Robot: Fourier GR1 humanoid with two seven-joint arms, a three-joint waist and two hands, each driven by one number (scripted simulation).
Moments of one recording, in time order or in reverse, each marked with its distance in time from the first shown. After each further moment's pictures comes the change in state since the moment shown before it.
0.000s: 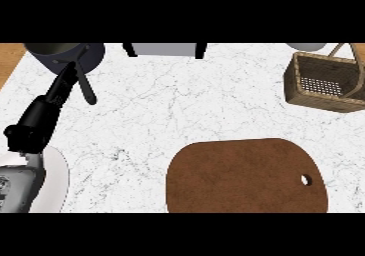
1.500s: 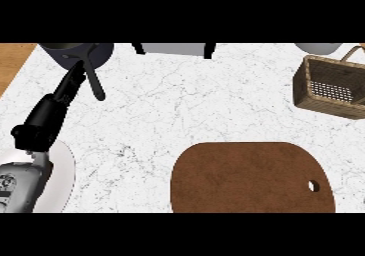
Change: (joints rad) left arm -0.019 0.006 -0.045 0.002 0.021 0.009 -0.006; right arm 0.377 -0.212 -0.481 -0.155 -0.447 -0.023 -0.019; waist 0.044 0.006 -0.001
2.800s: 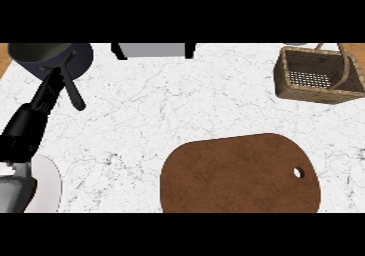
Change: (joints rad) left arm 0.084 0.037 0.056 -0.032 0.024 0.032 -0.015; right arm 0.745 0.386 0.389 -0.715 0.469 -0.365 0.516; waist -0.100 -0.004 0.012
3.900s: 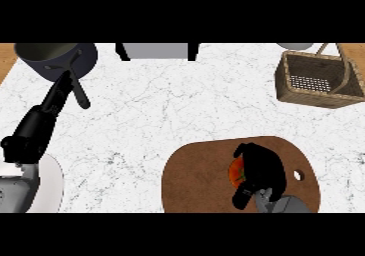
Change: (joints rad) left arm 0.002 0.019 -0.069 0.006 0.013 0.039 0.009; right arm 0.088 0.679 0.543 -0.285 0.160 -0.069 0.801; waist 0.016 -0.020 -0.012
